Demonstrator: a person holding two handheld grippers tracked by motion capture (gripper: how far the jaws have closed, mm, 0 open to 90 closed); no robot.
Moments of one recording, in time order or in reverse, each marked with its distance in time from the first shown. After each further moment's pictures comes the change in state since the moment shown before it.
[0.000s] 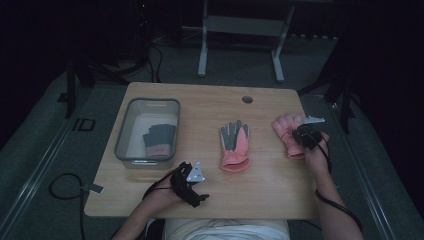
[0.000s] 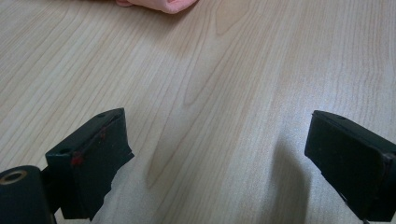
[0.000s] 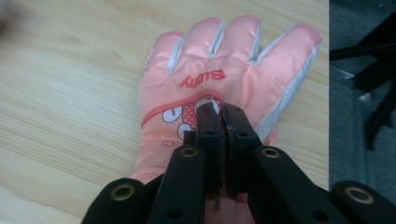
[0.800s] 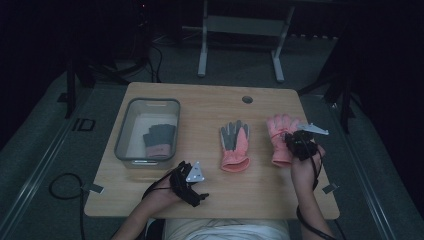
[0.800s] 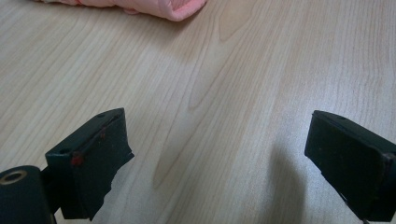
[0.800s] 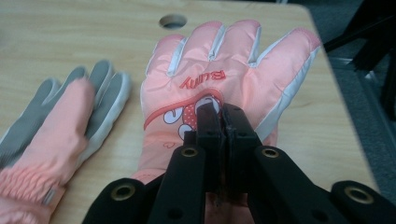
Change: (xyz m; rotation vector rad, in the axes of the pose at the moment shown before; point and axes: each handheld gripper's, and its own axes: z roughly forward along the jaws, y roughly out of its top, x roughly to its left) left arm -0.001 0.002 -0.004 -0.018 0.020 0.006; right arm 0.077 0.005 -0.082 -0.115 -0.040 0.266
